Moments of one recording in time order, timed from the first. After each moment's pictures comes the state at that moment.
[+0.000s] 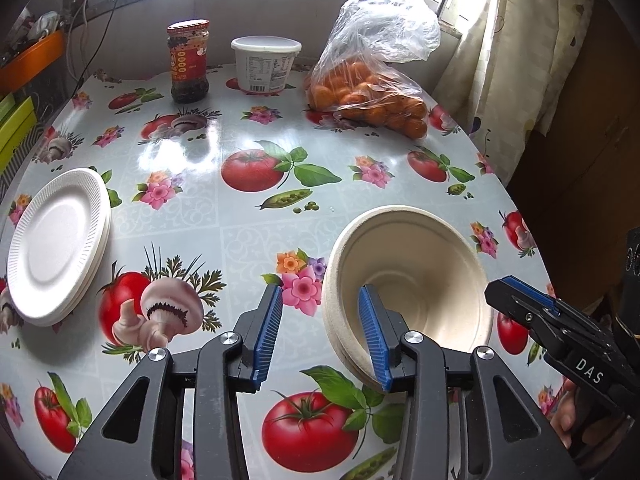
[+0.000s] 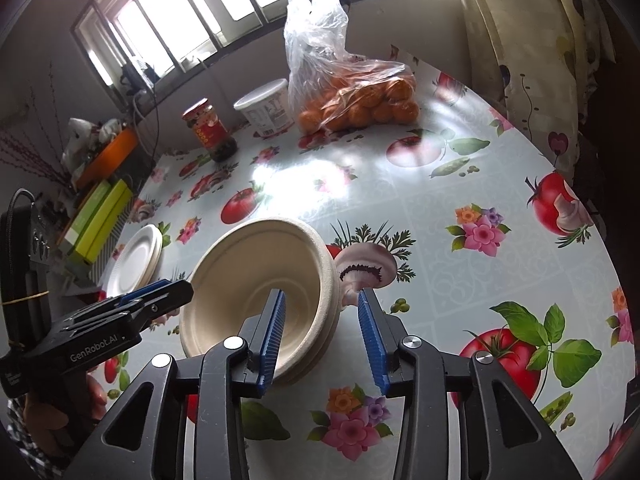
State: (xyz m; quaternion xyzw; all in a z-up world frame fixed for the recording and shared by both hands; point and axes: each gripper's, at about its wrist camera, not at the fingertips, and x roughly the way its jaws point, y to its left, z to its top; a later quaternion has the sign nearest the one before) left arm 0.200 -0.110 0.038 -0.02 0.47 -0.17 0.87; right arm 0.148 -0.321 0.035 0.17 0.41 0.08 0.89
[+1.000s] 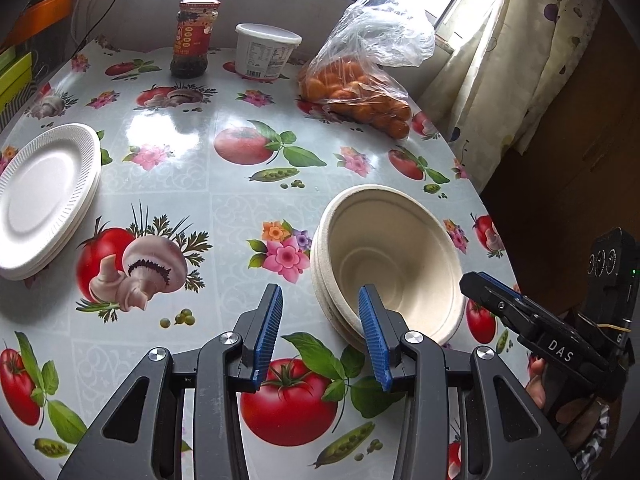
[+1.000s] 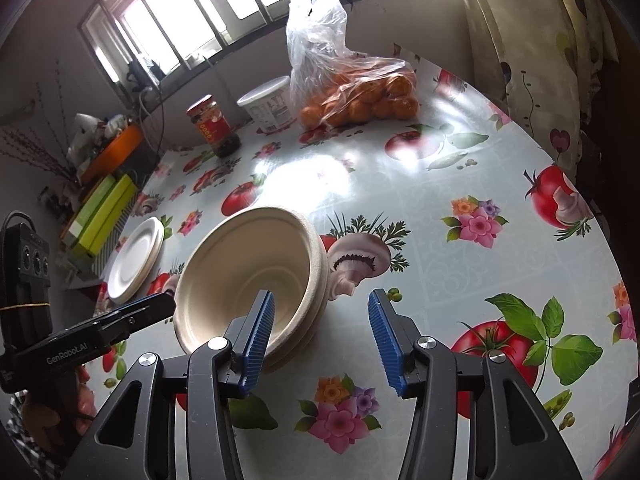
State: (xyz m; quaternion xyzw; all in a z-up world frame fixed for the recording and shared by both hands) left arm 0.180 -0.090 0.029 -0.10 0.48 -0.21 0.85; right arm 0.139 -0.328 0.026 0.17 0.41 0.09 0.89
